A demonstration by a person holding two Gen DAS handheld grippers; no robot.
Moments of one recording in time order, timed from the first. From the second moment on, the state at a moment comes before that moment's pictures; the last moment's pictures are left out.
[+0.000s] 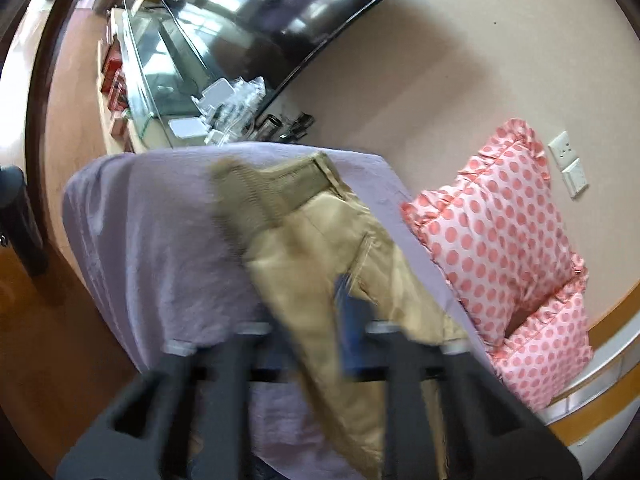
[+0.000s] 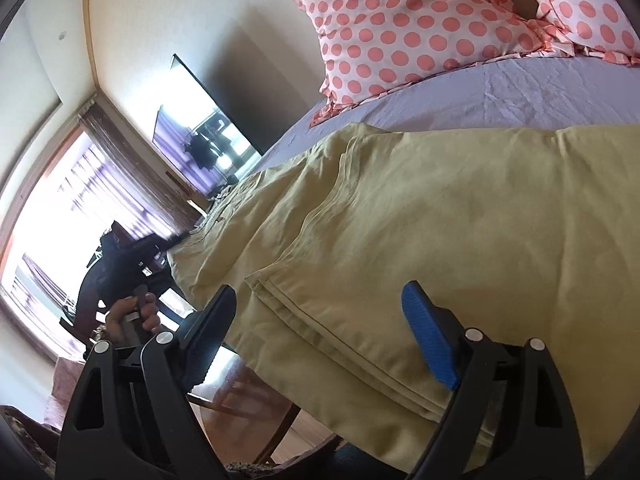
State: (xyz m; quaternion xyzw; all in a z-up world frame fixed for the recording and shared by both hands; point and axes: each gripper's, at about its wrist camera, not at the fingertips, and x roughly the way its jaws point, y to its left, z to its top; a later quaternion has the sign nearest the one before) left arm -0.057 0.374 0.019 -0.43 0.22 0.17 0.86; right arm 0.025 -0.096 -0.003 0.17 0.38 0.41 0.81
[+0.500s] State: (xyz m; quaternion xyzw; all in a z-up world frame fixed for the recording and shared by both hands) left arm 0.030 0.032 0.126 -0.03 0.27 -0.21 0.94; right arm 0.019 -0.280 0.030 0.33 0.26 0.20 0.88
